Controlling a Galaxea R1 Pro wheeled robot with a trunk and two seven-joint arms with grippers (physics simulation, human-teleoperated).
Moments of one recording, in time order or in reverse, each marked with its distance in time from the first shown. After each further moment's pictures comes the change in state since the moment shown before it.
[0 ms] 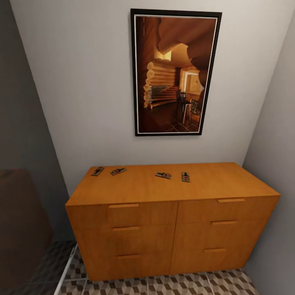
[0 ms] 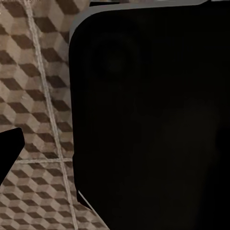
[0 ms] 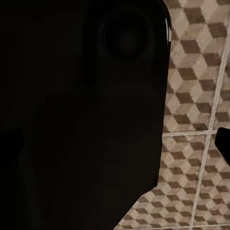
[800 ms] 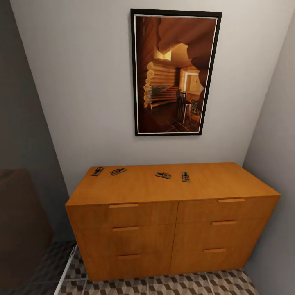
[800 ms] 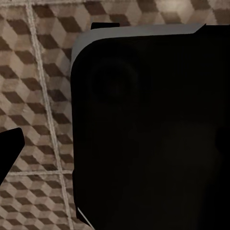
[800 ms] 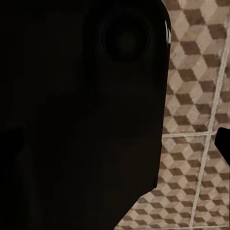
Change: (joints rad) left arm 0.000 -0.001 0.002 -0.045 0.006 0.002 0.001; right arm 0.000 -0.001 0.002 -0.002 0.001 0.000 0.003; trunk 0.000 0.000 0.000
